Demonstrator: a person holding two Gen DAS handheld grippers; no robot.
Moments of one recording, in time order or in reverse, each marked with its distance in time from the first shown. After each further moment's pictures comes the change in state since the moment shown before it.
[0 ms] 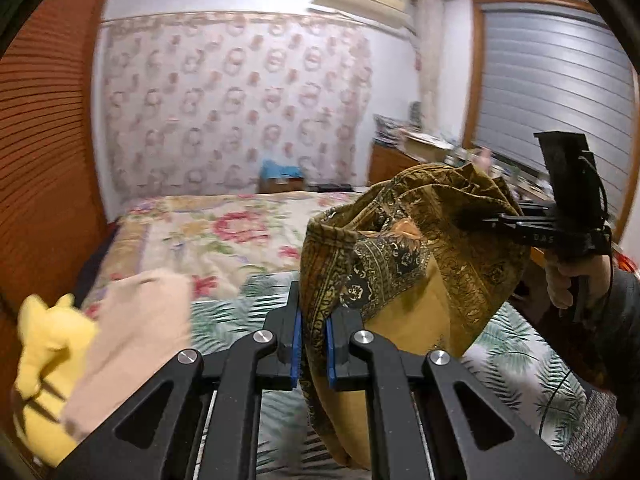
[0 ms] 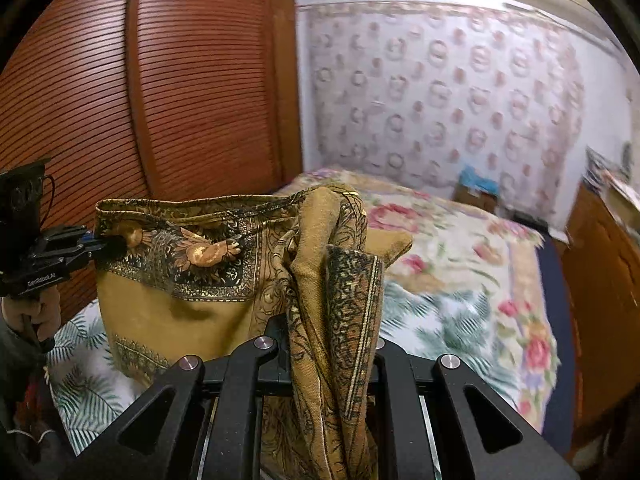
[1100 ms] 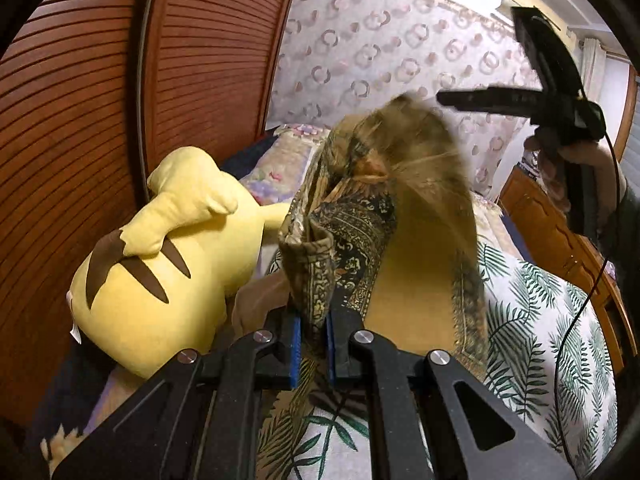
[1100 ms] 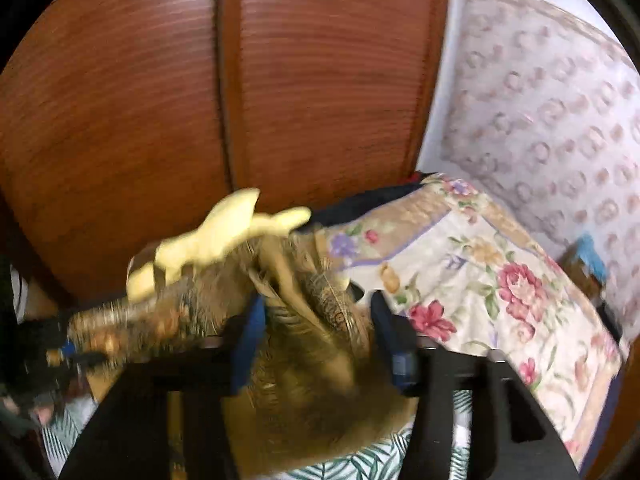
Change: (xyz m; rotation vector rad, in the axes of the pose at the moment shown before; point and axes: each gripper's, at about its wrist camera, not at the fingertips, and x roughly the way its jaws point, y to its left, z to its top) left arm -0.024 0.189 -0.132 -0.392 0.104 0.364; right arm 0.339 0.041 0.158 -0.238 0.108 0.231
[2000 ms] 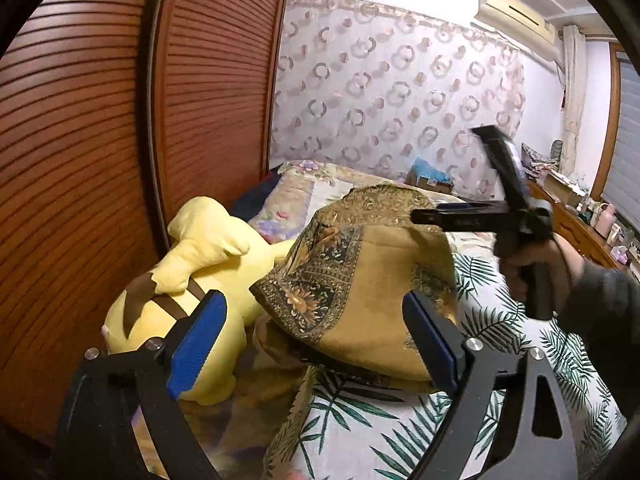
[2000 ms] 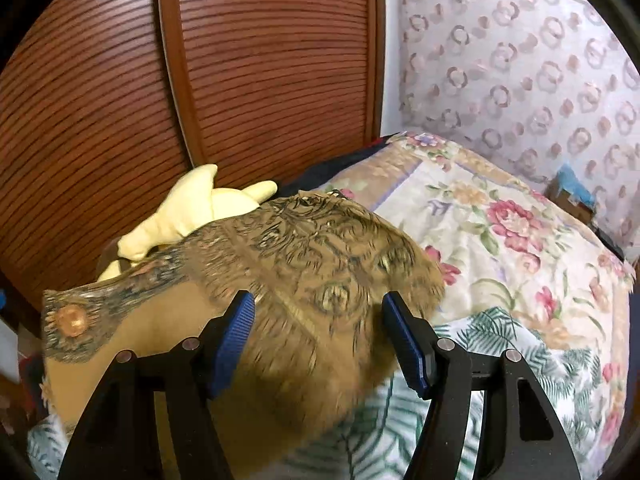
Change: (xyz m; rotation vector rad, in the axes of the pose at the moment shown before) left arm -0.063 -0.023 0.009 0.093 -0.127 0.045; right arm 0.040 0.034 -0.078 0.169 0.038 -0.055
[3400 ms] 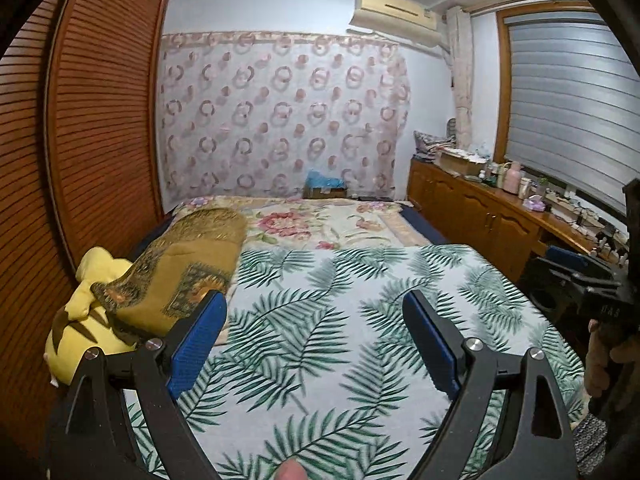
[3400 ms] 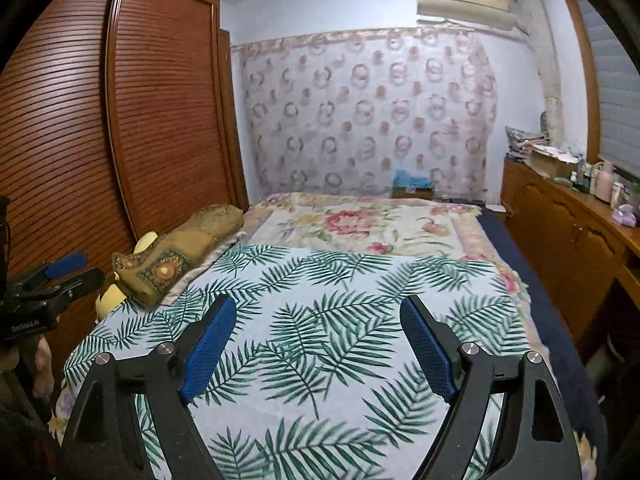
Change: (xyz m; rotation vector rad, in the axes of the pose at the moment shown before) left arm -0.119 -0.180 -0.044 0.223 -0.092 -0.293; right arm -0.378 0.140 -0.258 0.316 -0.324 -0.435
